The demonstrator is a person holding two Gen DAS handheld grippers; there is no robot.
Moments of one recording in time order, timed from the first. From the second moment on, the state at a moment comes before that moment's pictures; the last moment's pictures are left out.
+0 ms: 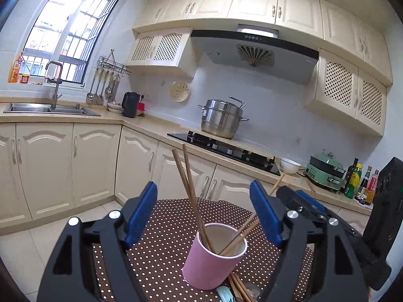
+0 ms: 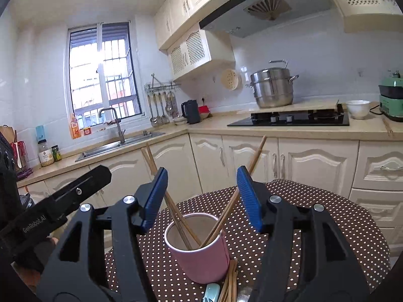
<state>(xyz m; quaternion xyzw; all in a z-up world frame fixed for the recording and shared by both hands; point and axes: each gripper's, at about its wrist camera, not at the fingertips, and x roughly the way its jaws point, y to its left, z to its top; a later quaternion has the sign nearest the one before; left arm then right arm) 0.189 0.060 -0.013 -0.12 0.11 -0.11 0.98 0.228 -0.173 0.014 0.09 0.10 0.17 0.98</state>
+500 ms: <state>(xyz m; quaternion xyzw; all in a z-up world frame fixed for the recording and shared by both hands) 0.154 0.049 -0.021 -0.11 0.16 -0.10 0.98 0.190 -0.197 0.018 0.09 0.11 0.16 0.98</state>
